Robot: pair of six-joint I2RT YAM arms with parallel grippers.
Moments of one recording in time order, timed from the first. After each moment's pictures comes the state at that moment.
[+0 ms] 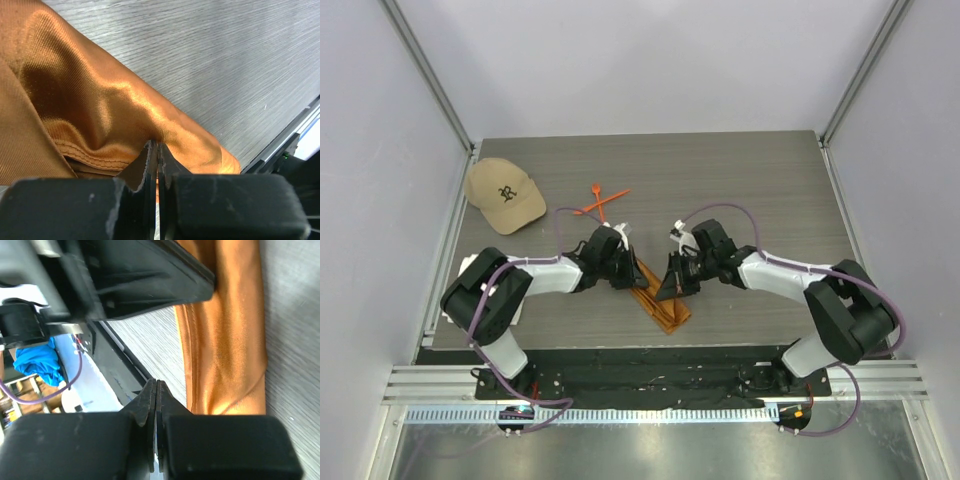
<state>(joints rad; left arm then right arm) -0.67 1.68 0.73 0.14 0.30 -0.79 0.60 1.52 0.72 -0.08 -0.67 0.62</state>
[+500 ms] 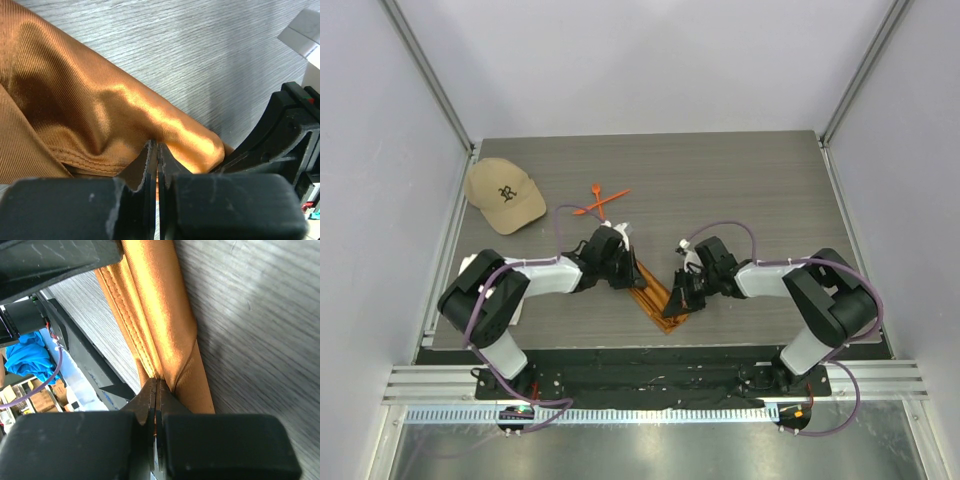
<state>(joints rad) -0.67 1.65 0.73 0.11 0.26 -0.73 0.59 1.61 0.58 0.04 -0.68 0.62</state>
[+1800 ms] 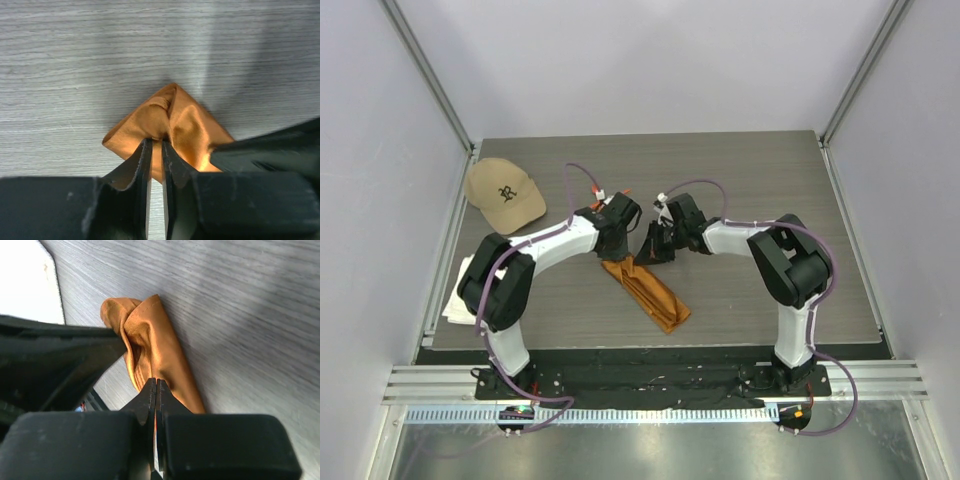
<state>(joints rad) -0.65 1.79 1.22 -0.59 -0.22 -0.63 0.58 1.93 1.09 0.01 -0.57 0.71</state>
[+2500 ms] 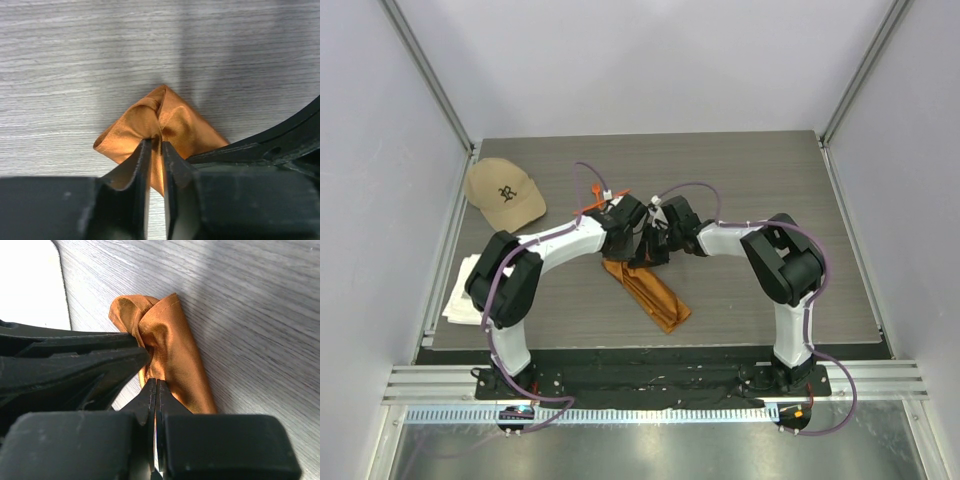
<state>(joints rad) -0.69 1.83 1.26 -0.59 -0.26 -0.63 0.60 1.98 1.10 0.06 -0.60 0.73</state>
